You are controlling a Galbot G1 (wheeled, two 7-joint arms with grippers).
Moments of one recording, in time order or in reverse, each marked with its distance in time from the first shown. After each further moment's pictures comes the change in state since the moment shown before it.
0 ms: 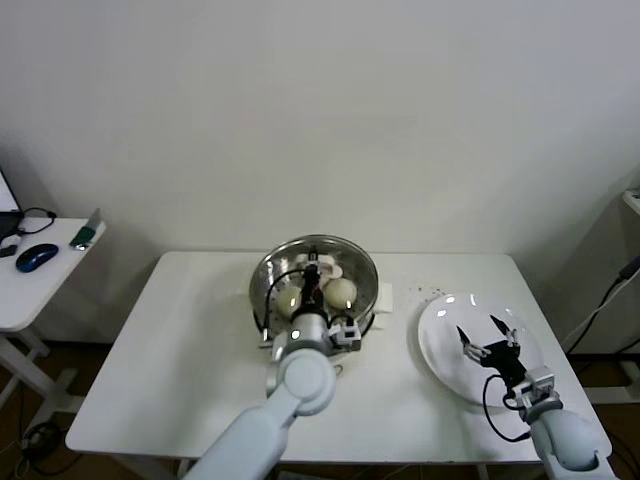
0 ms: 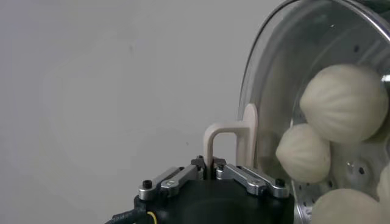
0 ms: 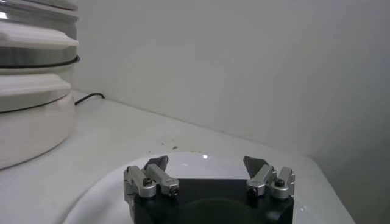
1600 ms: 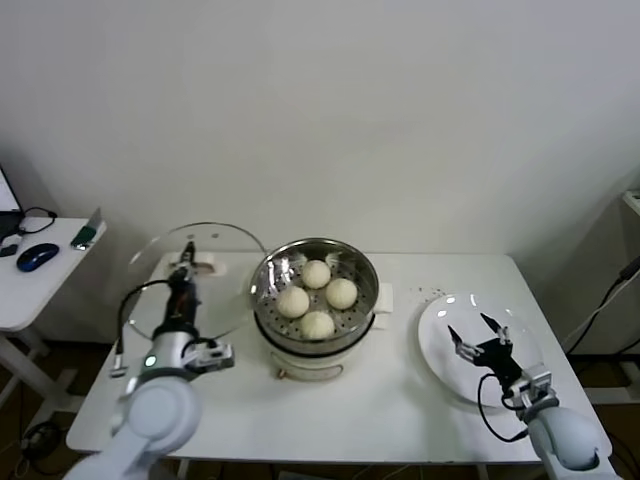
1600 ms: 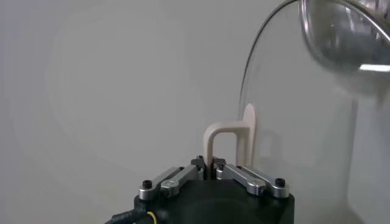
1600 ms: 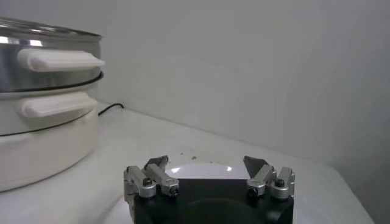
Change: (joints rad) left arm 0.282 0.418 -0.337 -0.363 -0.202 -0.022 -0.107; right arm -0.012 -0.036 -0.037 0.053 0.059 -0.029 -0.013
